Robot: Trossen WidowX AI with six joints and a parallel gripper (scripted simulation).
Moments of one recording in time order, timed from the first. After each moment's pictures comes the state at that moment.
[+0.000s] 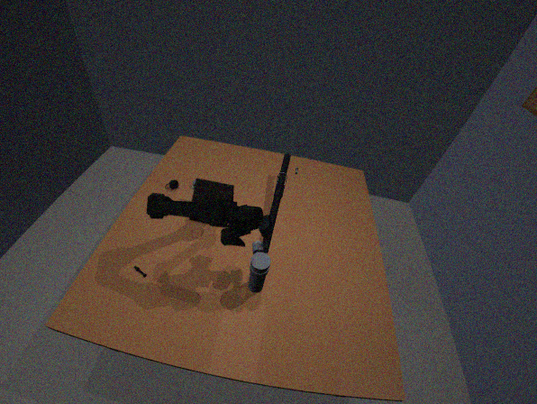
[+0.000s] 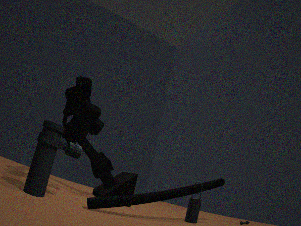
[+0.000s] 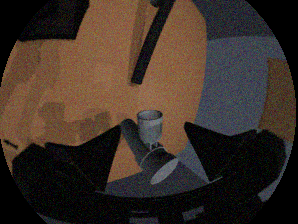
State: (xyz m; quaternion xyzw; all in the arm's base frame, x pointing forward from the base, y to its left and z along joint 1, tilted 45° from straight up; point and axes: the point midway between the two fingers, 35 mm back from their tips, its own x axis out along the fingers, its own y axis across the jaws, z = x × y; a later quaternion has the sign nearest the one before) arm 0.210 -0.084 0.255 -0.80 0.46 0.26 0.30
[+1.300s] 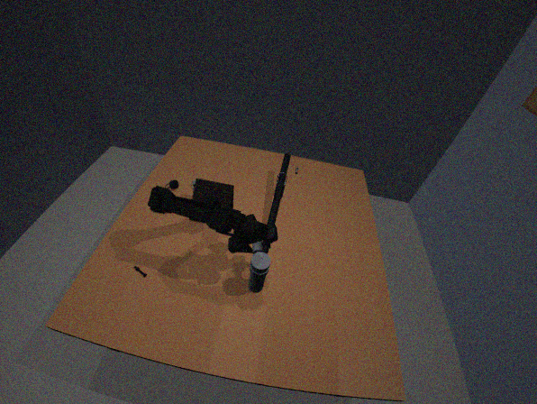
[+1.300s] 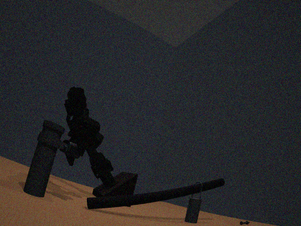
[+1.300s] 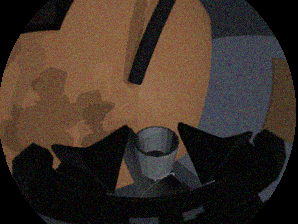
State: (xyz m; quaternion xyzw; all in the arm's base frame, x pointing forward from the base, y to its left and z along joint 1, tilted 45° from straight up) arm 0.233 -0.118 0.217 -0.80 0.46 0.26 0.29
